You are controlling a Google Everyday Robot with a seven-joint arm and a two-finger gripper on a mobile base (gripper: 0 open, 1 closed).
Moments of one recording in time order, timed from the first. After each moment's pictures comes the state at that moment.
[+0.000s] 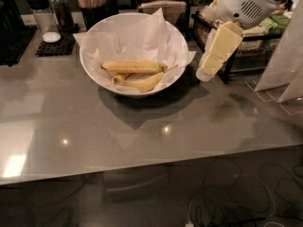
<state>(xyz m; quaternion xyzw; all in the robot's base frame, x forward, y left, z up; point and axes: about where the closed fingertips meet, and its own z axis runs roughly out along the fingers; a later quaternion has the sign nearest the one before) 0.532 -0.114 0.993 -0.62 0.75 0.07 0.24</state>
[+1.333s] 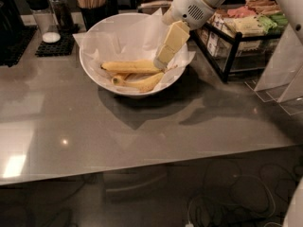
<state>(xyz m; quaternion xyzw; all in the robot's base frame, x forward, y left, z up) 0.609 -0.027 0.958 -0.63 0.71 0.17 0.26</state>
